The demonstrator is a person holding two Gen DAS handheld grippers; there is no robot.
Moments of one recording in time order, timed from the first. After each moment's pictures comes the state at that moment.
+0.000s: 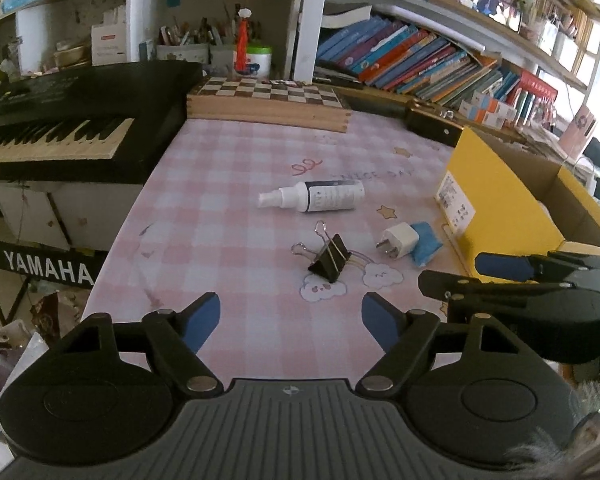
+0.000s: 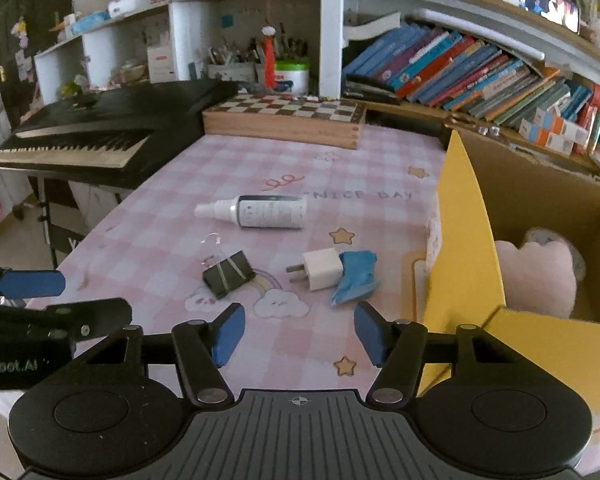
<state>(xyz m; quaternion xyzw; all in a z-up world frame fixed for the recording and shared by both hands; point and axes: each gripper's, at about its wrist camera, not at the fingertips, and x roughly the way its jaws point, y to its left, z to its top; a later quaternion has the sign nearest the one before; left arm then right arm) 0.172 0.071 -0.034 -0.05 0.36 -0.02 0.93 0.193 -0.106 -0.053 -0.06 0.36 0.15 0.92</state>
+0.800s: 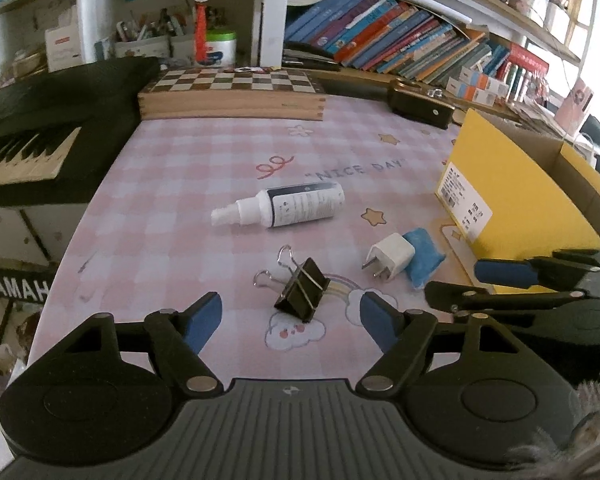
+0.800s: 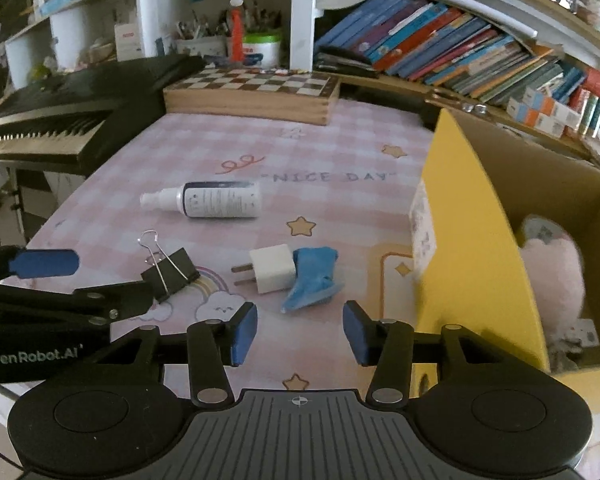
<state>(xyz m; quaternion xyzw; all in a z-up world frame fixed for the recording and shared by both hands) 0.236 0.044 -0.055 -0.02 0.38 -0.05 0.92 0.236 -0.113 -0.069 -0.08 0.40 0.12 0.91</state>
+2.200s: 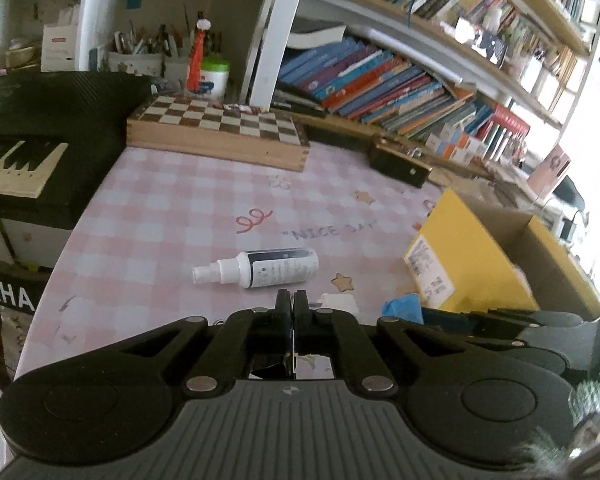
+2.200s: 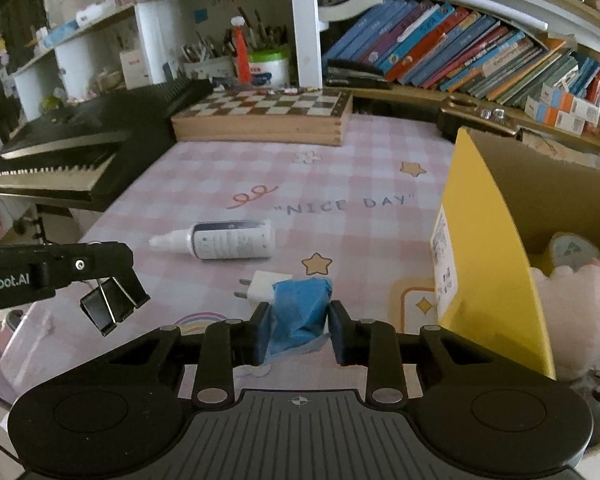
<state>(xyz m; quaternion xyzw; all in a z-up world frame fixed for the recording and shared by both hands) 0.245 0.066 -0.016 -0.11 0.34 -0.09 0.93 0.246 -0.122 -0.050 -0.03 0.38 0.16 0.91</state>
